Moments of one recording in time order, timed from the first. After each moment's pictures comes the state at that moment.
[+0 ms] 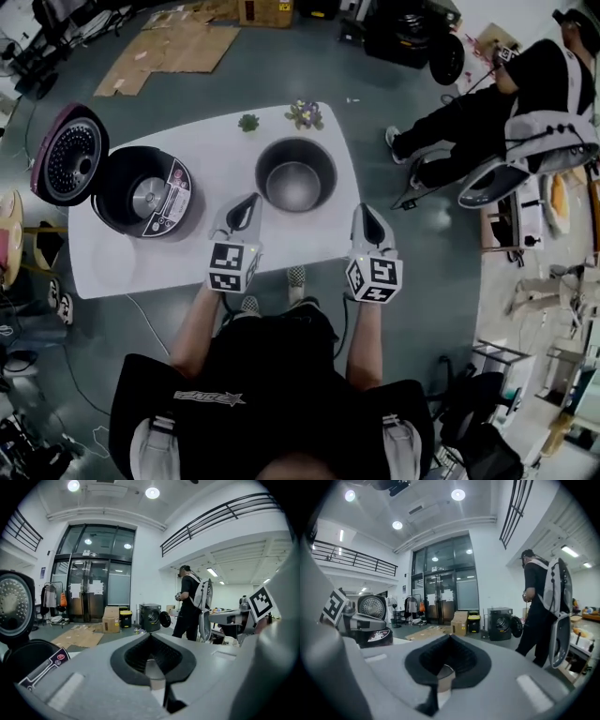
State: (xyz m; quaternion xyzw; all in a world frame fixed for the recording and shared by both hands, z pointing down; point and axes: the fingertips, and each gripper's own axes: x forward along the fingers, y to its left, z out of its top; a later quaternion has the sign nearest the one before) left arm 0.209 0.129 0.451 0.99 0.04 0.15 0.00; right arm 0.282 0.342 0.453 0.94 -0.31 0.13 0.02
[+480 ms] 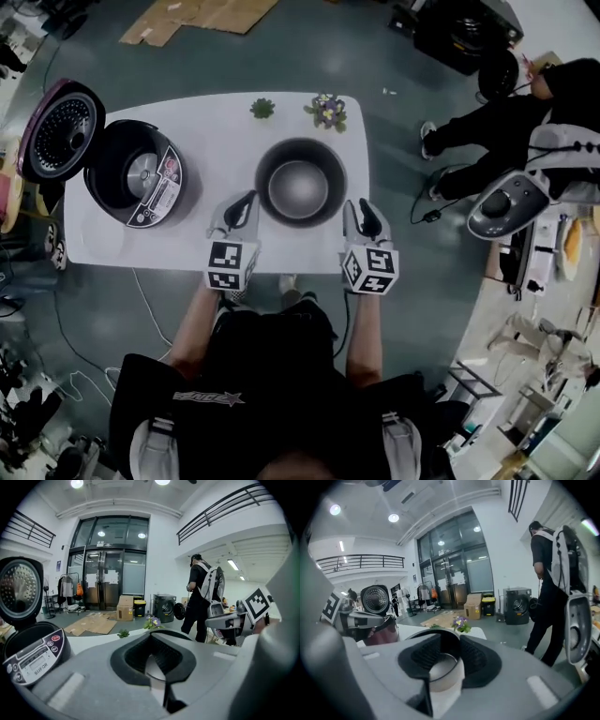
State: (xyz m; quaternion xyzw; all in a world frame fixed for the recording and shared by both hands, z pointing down) left arm 0.254 0.103 0.512 0.97 -0.06 0.22 0.03; right arm 0.372 0.294 0.537 0.88 -0.41 0.24 0.02
